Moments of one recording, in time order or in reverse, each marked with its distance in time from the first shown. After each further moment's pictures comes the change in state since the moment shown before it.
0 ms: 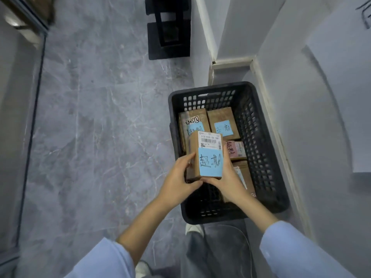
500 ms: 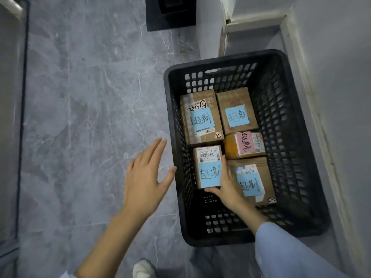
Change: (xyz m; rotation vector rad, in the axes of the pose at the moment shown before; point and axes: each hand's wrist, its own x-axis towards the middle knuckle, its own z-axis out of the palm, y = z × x) left_hand 0.038 -0.076 -0.022 0.628 0.290 0.017; right_hand 0.069 0.149 0.054 -0.387 -0.119 0.170
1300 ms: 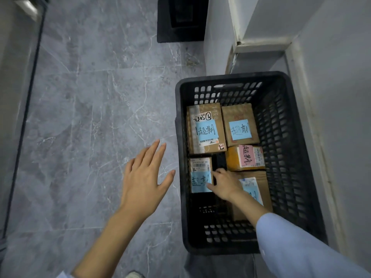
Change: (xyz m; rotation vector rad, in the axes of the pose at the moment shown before) left_hand 0.003 -0.011 -0.020 0.160 -0.036 -0.035; right_hand 0.037 -0.037 -0.027 -0.512 -0.241 0.048
